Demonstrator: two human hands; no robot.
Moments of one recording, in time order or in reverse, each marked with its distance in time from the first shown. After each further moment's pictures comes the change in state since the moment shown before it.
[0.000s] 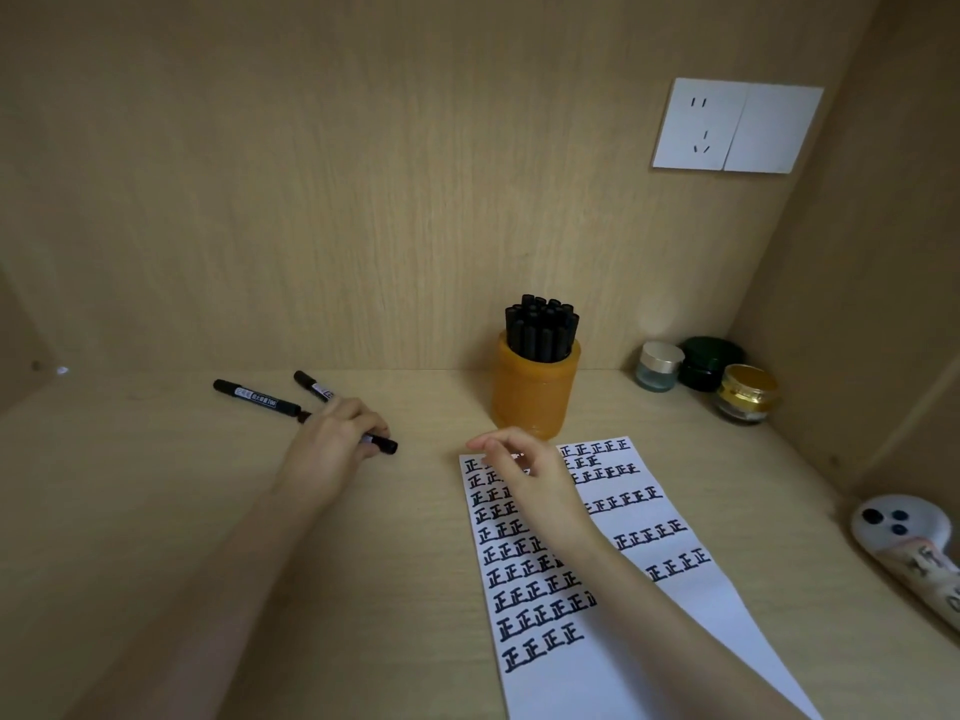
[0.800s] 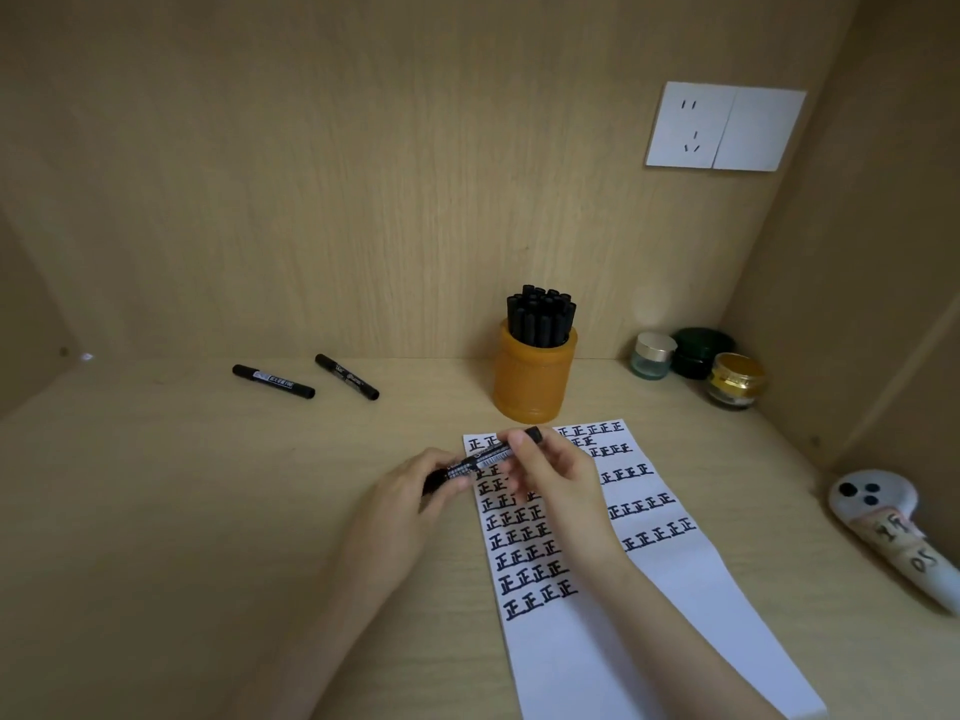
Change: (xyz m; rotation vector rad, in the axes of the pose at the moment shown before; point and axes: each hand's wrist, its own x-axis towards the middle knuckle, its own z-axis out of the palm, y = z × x) left_hand -0.083 0.114 -0.019 -0.428 -0.060 -0.139; right_hand -0.048 -0.021 -0.003 0.462 0.115 0.084
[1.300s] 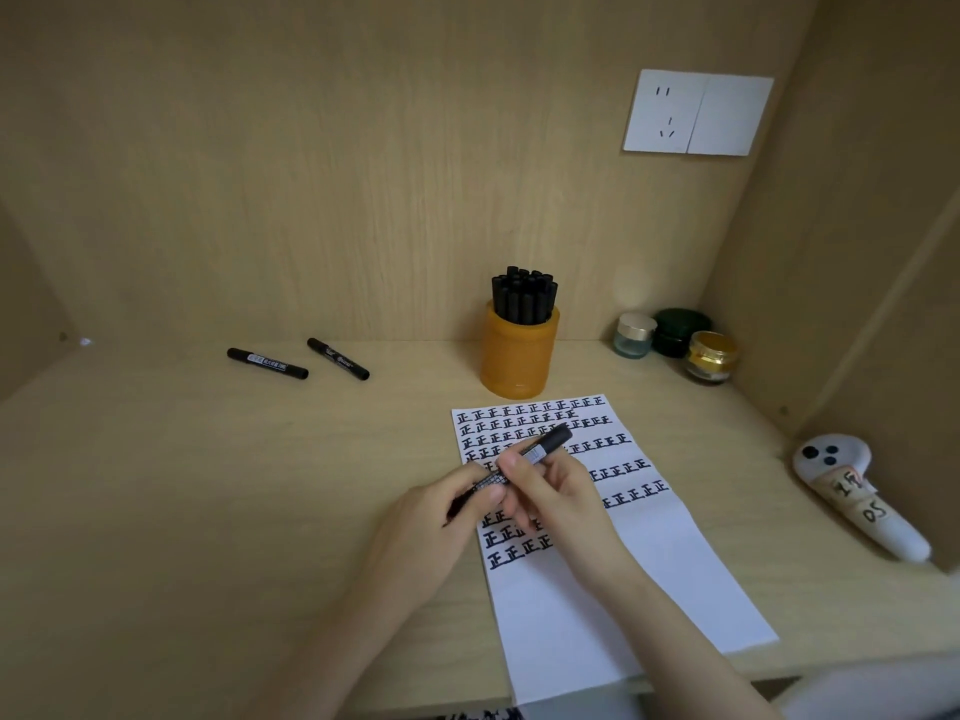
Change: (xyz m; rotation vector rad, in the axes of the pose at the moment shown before) left_hand -0.044 0.034 0.013 -0.238 -0.105 0.035; right_hand -0.048 -0.010 -0.011 -0.059 -0.108 0.055
